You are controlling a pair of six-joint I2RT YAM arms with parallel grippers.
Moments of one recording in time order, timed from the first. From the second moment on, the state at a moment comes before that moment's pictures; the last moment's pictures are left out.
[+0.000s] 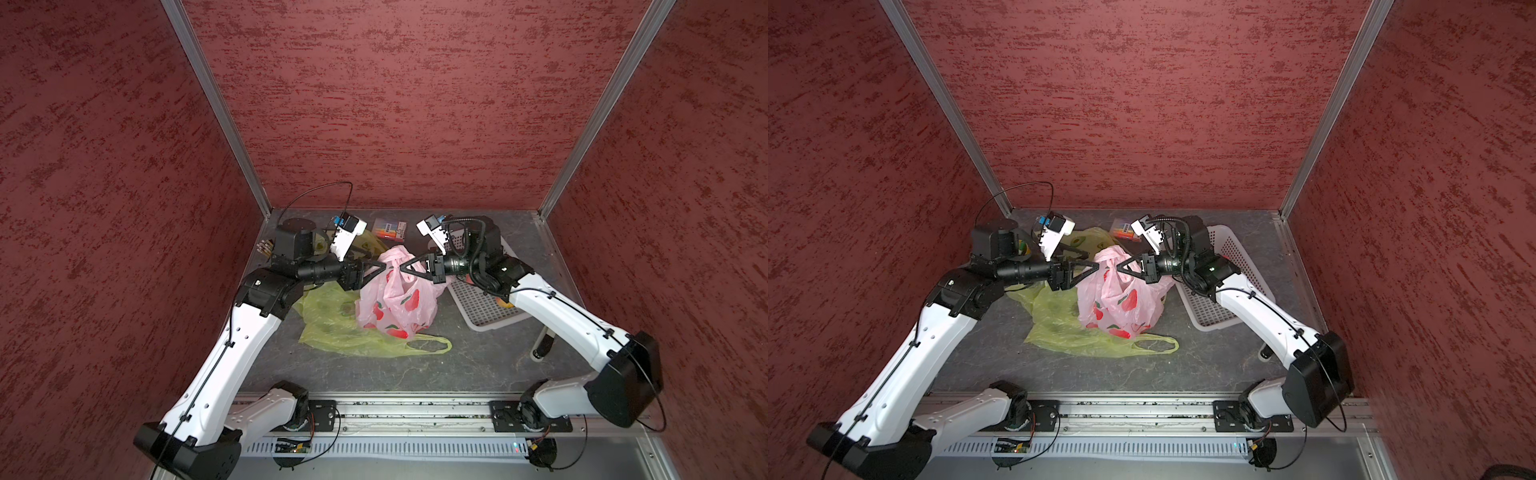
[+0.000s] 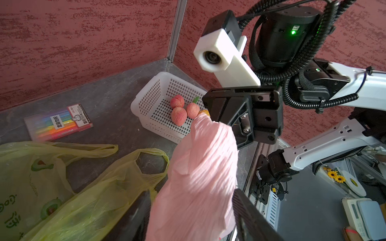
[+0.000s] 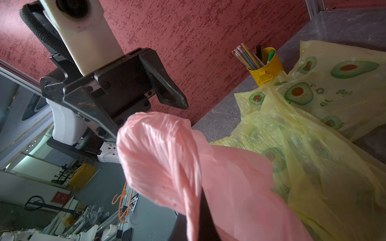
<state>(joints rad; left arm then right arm) -0.35 1.08 1.27 -0.68 0.69 -0.03 0.56 1.41 1.20 -0.08 -0.99 0.49</state>
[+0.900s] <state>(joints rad) -0.32 1.27 1.43 -0.78 0.96 -0.02 0.63 1.41 1.29 -0.34 -1.00 0.29</state>
